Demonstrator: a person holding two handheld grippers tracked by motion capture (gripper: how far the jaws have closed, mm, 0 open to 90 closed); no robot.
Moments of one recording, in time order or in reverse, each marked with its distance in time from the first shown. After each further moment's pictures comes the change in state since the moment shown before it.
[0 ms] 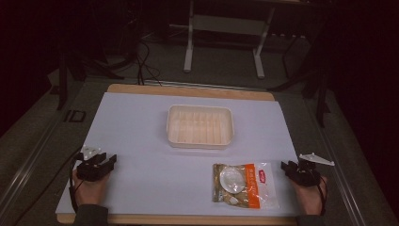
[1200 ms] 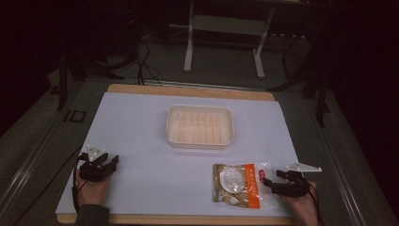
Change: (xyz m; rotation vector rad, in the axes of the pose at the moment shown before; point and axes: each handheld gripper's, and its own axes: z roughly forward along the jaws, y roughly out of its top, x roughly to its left) left arm -0.008 -0.001 0.002 0.009 0.025 0.061; right arm 0.033 -0.021 -0.002 0.074 0.279 -0.153
